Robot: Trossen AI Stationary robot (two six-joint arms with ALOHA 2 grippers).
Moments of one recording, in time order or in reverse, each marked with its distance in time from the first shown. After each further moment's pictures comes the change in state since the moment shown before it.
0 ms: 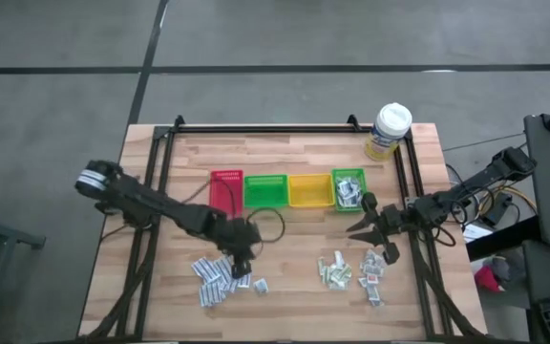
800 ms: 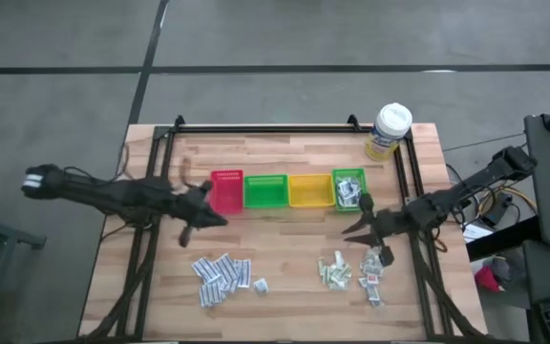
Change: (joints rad) left arm 0.176 -0.812 -0.534 0.432 0.072 0.384; right arm 0.000 0.072 0.112 -0.161 0.001 -0.060
